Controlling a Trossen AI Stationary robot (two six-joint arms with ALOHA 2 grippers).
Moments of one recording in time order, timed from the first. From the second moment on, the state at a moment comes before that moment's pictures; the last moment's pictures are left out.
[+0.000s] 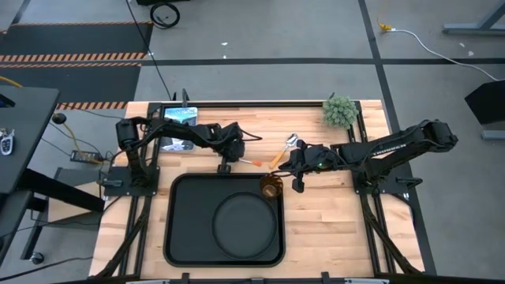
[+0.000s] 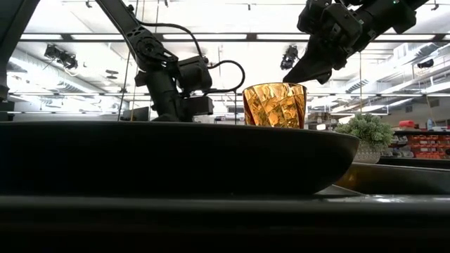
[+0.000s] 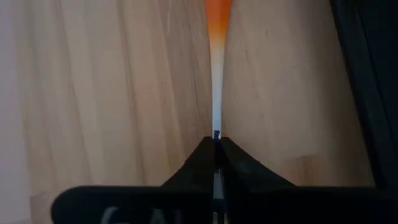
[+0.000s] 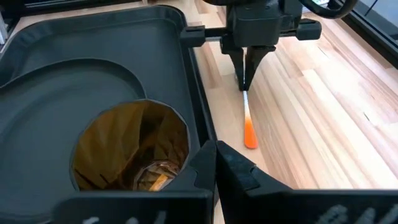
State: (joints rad) left arm 0.34 1.87 0.98 -0.26 0.15 0.51; right arm 0.09 1.21 0.66 -0.04 0.20 0.19
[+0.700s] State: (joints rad) left arm 0.28 1.45 0.98 -0.67 0.15 0.76; right arm 0.10 1.20 0.66 -0.07 0.18 0.21
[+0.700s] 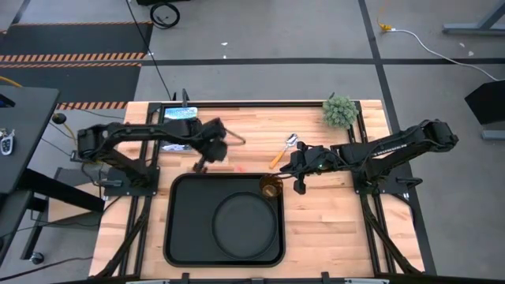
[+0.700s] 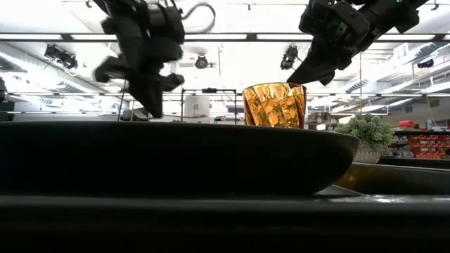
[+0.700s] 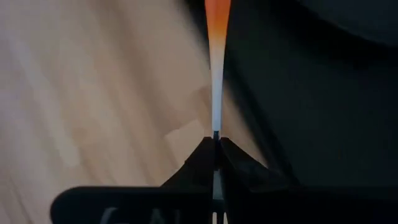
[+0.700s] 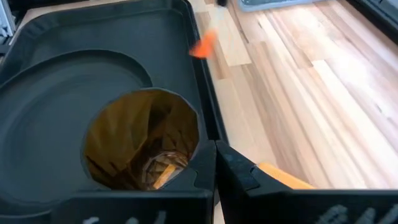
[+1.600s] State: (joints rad) left arm -0.50 1.50 0.98 -0.80 0.01 0.98; right arm 0.11 1.20 0.66 0.06 0.19 0.30
